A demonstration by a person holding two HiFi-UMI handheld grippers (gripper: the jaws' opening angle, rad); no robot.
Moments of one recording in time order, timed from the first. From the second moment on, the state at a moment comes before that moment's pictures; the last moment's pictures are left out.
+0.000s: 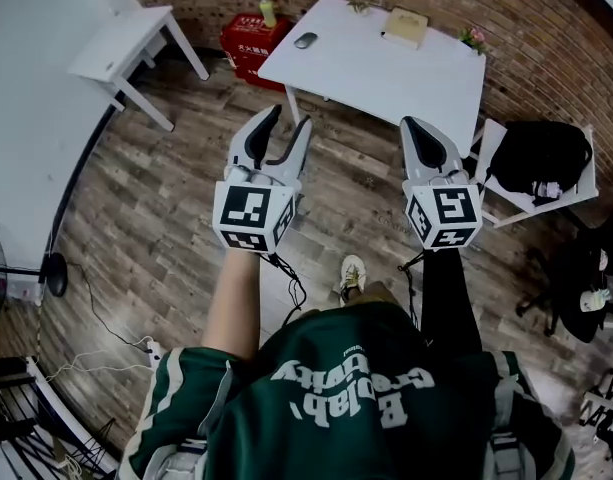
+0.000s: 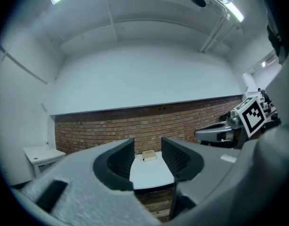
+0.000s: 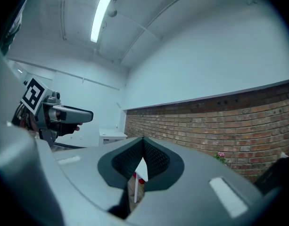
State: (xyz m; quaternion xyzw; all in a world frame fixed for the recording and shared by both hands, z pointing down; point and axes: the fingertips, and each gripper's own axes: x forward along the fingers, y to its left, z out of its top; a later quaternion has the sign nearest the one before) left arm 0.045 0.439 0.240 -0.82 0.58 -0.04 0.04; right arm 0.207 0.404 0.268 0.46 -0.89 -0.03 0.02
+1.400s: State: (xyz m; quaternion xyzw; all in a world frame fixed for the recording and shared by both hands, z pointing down) left arm 0.049 0.262 0.242 -0.79 0.61 -0.04 0.05; right arm 0.196 0.227 0.265 0.39 -0.92 -0.04 -0.02
